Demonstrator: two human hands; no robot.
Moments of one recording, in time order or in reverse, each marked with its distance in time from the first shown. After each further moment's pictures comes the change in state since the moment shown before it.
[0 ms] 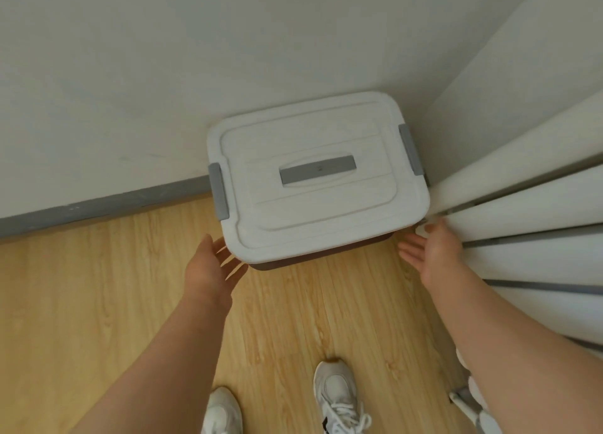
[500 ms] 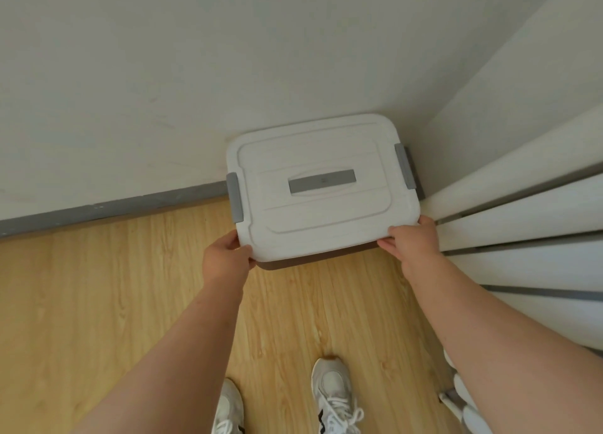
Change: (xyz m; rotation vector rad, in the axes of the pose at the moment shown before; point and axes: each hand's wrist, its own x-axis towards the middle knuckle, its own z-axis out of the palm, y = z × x) left_hand -0.034 0.020 0.006 0.369 0.003 0.223; right_hand -0.052 -0.027 0.026 -0.132 -0.086 -0.121
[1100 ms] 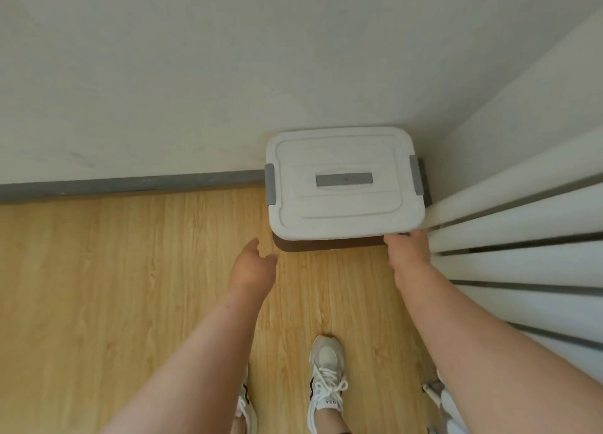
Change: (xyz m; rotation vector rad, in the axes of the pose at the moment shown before) left_hand -0.086 0.000 -0.039 0.361 -0.075 -0.029; right_hand -0.078 0.002 -0.002 -0.347 0.012 -0.090
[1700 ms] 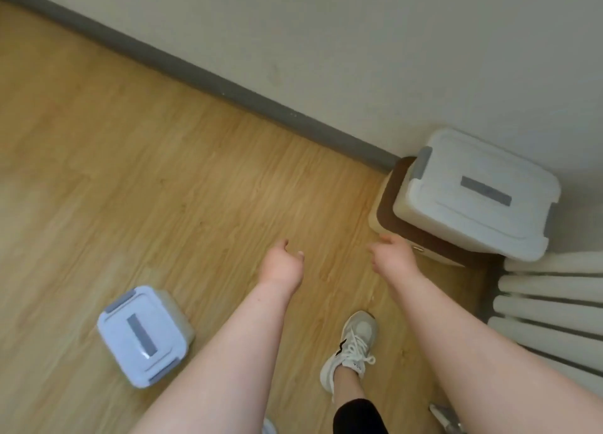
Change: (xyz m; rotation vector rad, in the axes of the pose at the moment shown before) left_hand -0.107 -0.192 -0.126 -0.318 0.165 -0.218; right_hand -0.231 0.070 0.119 -0.608 -0.483 -0.272
